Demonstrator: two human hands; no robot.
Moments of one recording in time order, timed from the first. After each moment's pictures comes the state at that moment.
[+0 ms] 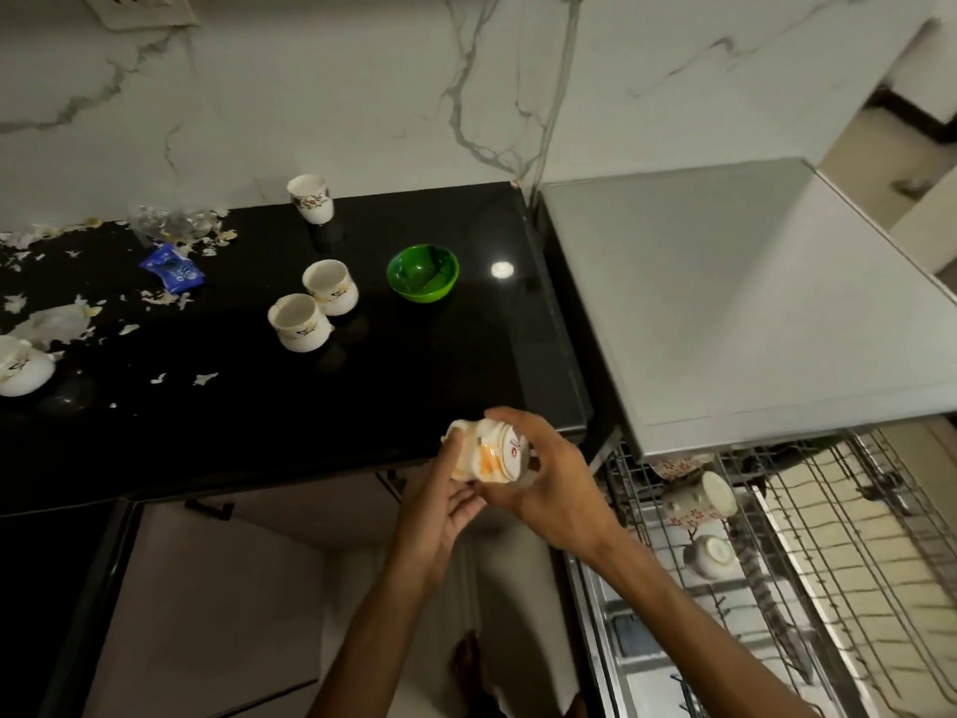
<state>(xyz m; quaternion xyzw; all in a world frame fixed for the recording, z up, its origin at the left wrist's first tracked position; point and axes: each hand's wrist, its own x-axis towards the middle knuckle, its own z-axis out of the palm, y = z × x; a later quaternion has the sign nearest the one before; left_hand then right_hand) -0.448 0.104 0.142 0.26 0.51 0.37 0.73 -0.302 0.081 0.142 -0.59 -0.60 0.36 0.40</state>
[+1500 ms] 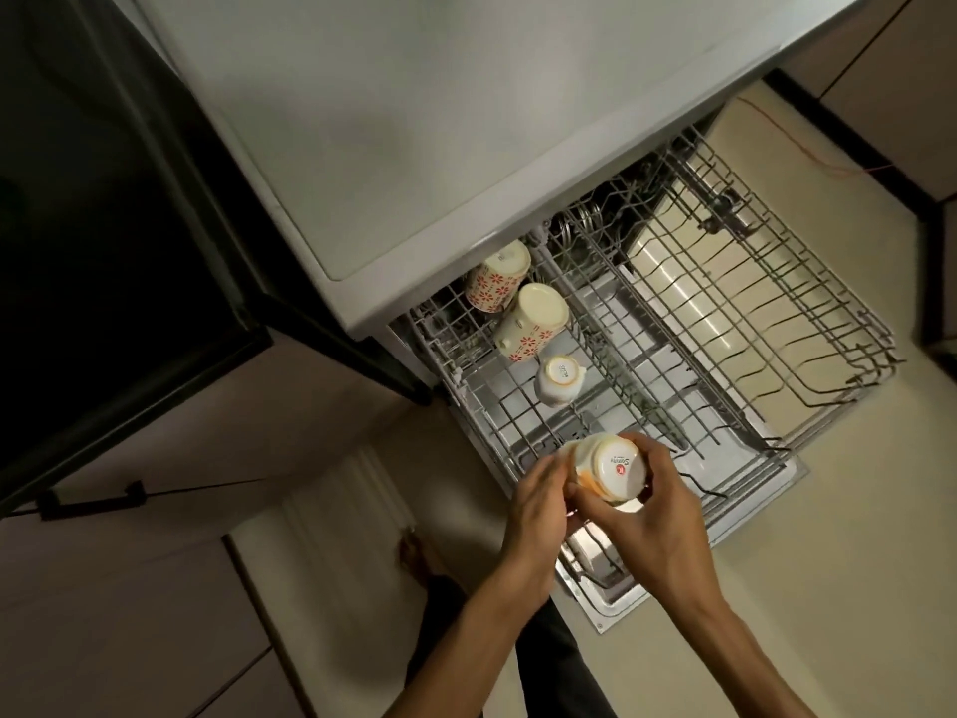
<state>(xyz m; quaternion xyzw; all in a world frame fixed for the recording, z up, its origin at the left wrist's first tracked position) -0.186 -0.066 -0.047 0.33 0.55 -0.02 0.77 -0.111 -0.157 -0.039 -0.86 -0.18 0.29 0.39</state>
